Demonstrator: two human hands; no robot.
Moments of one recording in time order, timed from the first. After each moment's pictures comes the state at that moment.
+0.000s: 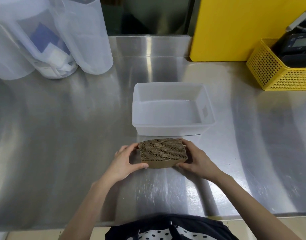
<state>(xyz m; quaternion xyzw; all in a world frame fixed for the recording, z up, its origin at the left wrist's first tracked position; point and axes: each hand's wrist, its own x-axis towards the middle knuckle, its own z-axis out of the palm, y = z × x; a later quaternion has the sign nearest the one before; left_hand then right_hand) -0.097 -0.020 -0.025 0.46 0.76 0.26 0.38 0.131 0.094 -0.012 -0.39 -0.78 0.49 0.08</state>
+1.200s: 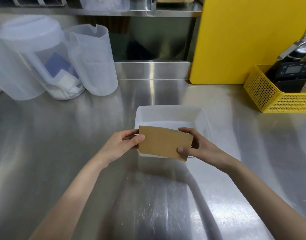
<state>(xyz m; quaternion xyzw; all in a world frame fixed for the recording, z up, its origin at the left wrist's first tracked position) -0.128 0.040 0.075 0.42 0.64 0.44 0.47 0.102 0.142 0.090 -0.39 -0.69 0.60 0.07</state>
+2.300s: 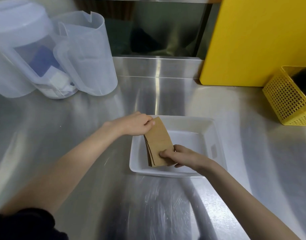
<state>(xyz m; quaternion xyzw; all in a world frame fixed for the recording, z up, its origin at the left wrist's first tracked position) -0.169 0.186 0.064 0.67 0.68 0.03 0.28 0.028 0.201 0.046 -0.45 -0.65 0.60 -0.12</state>
